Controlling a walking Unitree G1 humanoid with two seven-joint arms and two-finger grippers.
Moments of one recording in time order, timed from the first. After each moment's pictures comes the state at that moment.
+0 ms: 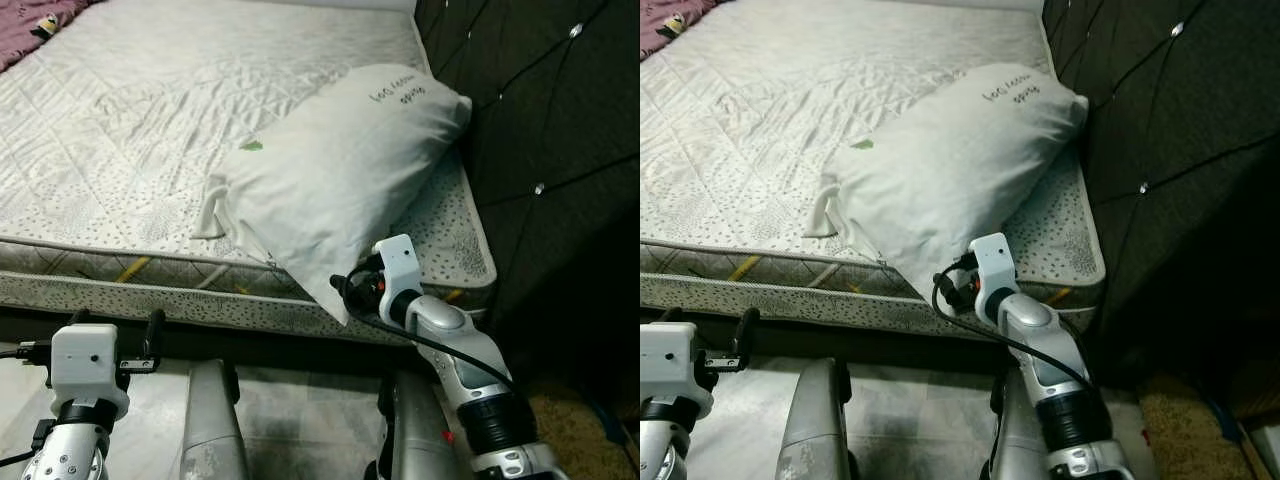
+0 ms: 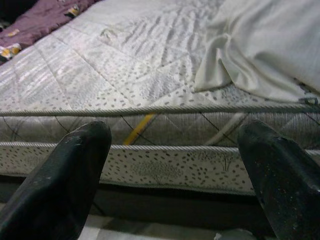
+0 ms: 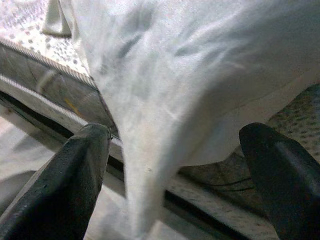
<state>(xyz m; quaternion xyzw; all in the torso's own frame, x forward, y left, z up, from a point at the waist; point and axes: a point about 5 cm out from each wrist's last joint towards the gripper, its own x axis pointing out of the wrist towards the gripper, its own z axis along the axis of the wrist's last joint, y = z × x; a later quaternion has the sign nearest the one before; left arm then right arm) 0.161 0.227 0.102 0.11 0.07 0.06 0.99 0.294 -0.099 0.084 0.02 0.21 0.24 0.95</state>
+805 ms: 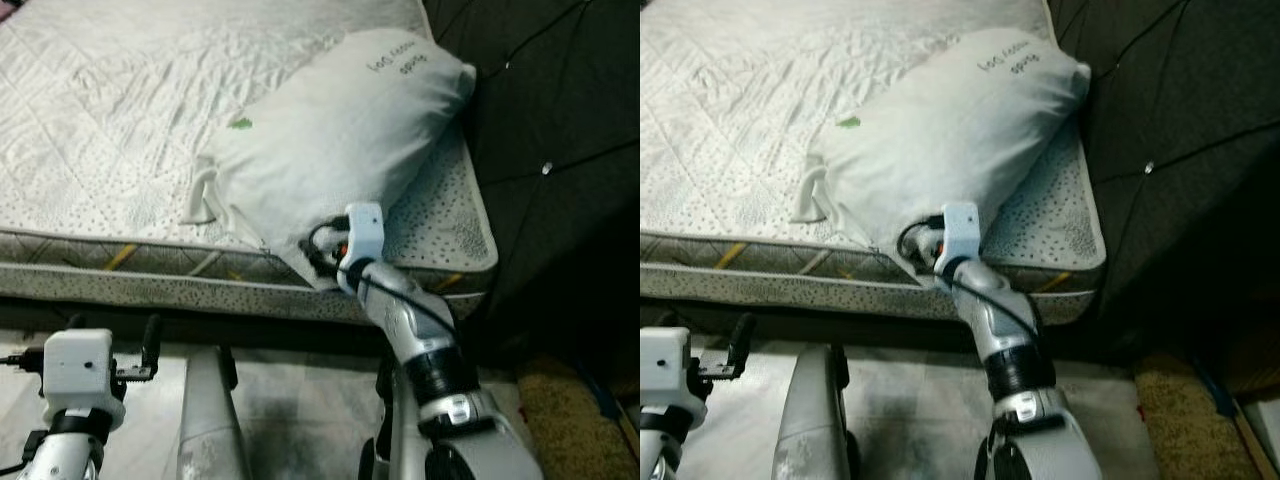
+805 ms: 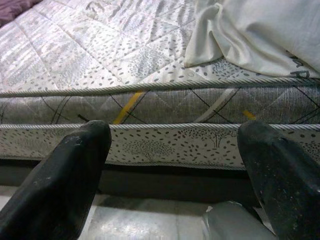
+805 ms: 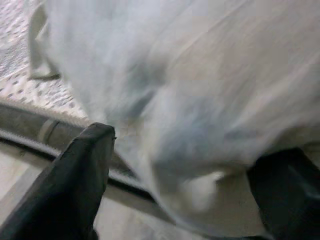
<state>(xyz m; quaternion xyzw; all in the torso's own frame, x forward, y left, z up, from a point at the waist) 0.148 0.224 0.110 0.10 0.09 0.06 0.99 0.331 -0.047 0.108 0.10 0.21 0.18 0.96</state>
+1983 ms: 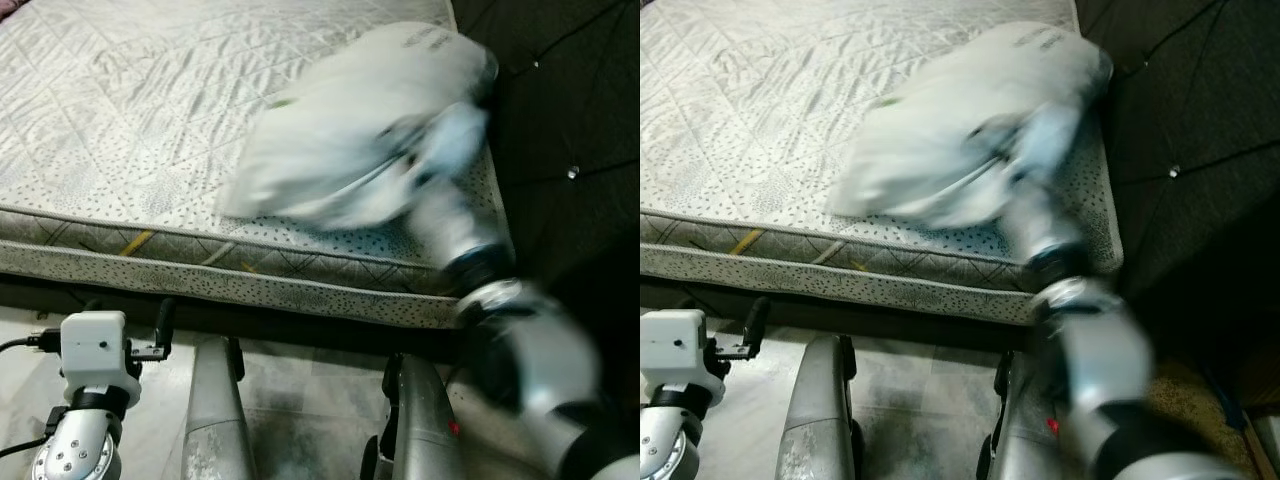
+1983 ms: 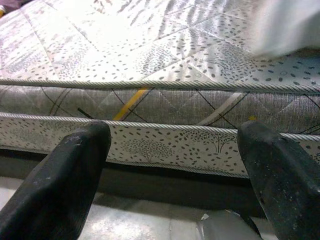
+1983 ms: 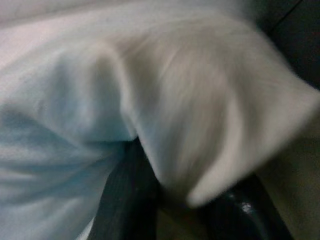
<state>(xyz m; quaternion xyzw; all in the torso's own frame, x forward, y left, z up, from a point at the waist) 0.173 0.217 0.107 0.08 0.07 0.06 0.99 0.413 -0.161 0.206 0.12 0.03 -0.06 0.99</state>
